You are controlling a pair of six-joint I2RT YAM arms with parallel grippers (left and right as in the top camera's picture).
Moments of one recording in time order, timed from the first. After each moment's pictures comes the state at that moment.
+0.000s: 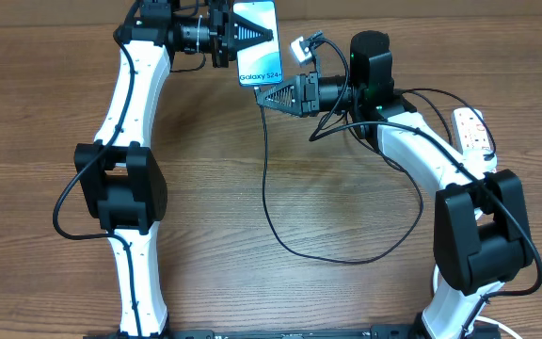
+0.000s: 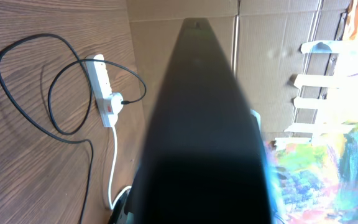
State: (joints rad) left arm -0.09 2.36 2.25 -0.68 1.47 -0.70; right arm 0.31 1.93 1.34 0.31 -1.28 0.86
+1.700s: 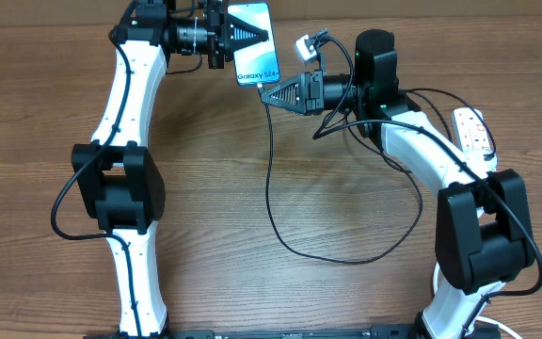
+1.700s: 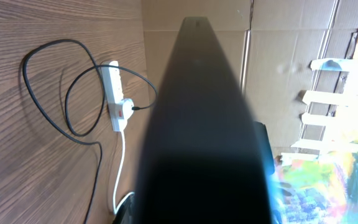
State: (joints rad) left arm -0.08 2.36 2.25 -0.73 1.41 -0.70; right arm 0.28 1.93 1.34 0.30 -1.27 0.86
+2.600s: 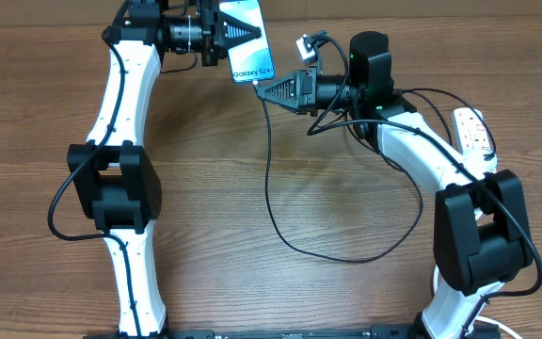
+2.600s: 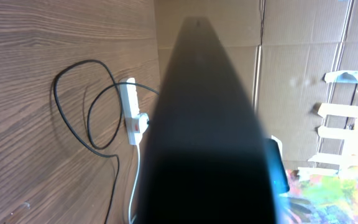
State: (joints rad) left arm -0.05 2.36 2.25 -0.72 1.35 -0.68; right arm 0.31 1.93 1.34 0.28 -1.13 0.95
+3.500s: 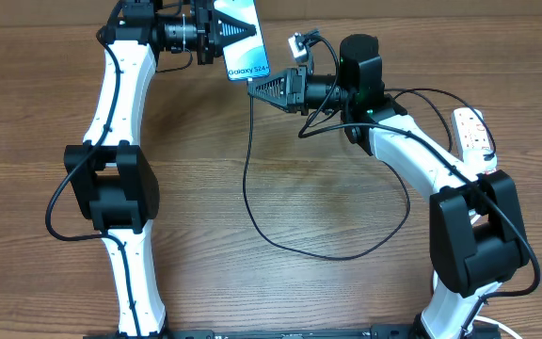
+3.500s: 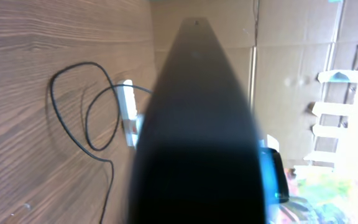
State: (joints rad) left arm -0.04 2.36 2.25 -0.71 1.37 -0.67; right arm 0.35 1.93 1.34 0.37 -1.07 1.01
